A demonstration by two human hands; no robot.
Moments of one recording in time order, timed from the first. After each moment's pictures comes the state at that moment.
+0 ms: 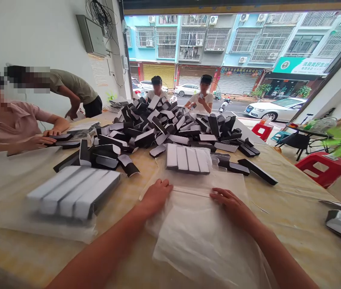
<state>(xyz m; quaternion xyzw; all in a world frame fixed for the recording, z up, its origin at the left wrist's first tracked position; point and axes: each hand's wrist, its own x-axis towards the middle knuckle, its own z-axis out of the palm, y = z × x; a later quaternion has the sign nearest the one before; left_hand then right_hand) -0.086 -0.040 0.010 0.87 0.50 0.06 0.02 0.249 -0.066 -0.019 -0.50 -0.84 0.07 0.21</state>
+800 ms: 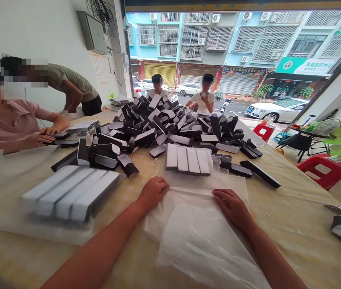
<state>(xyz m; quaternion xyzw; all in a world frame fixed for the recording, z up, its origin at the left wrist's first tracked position) -0.106 -0.018 -0.007 0.84 0.46 0.27 0.09 0.243 -0.051 -0.033 -0.50 -0.80 0.05 0.34</state>
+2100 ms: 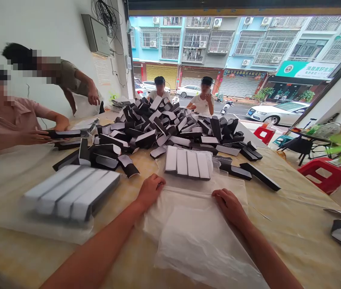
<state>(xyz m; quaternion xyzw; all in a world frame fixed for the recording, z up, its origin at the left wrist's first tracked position) -0.110 -0.013 -0.009 0.77 0.54 0.31 0.14 0.235 -0.043 -0.030 -0.54 -0.78 0.08 0.30</state>
